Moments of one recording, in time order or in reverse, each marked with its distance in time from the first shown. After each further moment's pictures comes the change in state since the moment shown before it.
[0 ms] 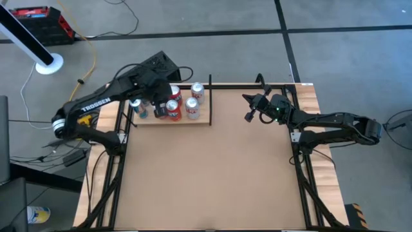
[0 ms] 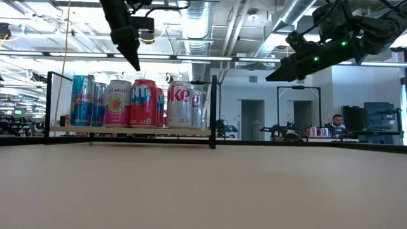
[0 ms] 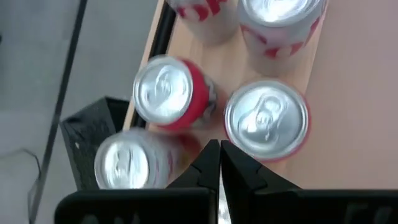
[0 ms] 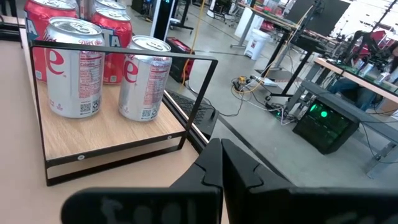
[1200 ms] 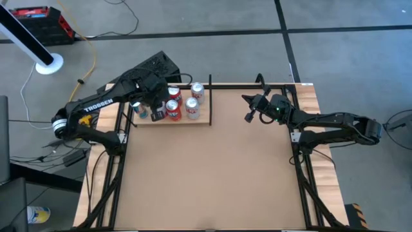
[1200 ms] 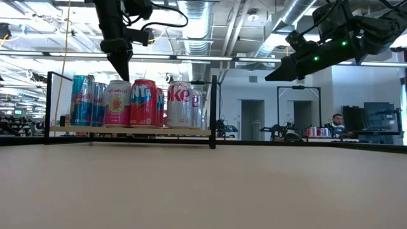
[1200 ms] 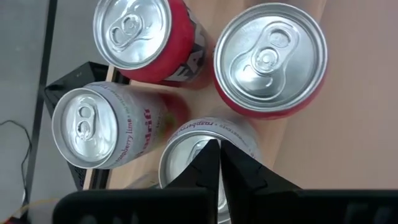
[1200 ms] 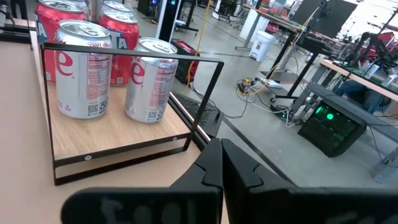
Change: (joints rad) left arm 0.010 -0.001 -0.080 -0.061 -0.014 -0.026; right arm 0.000 0.000 0.000 0.000 -0.024 0.001
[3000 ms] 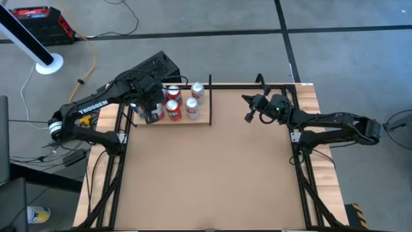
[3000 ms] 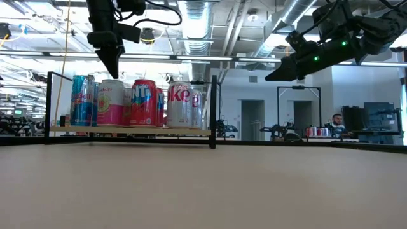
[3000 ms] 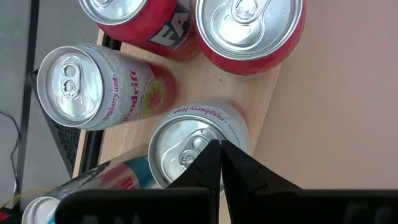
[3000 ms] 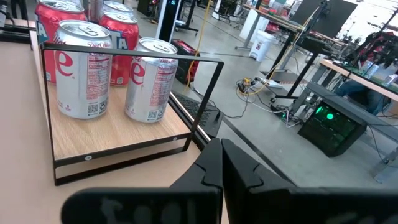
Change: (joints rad) left arm 0.000 -0.056 0.000 -0.113 0.017 -0.025; right arm 0.000 0.000 0.000 0.000 0.000 0.001
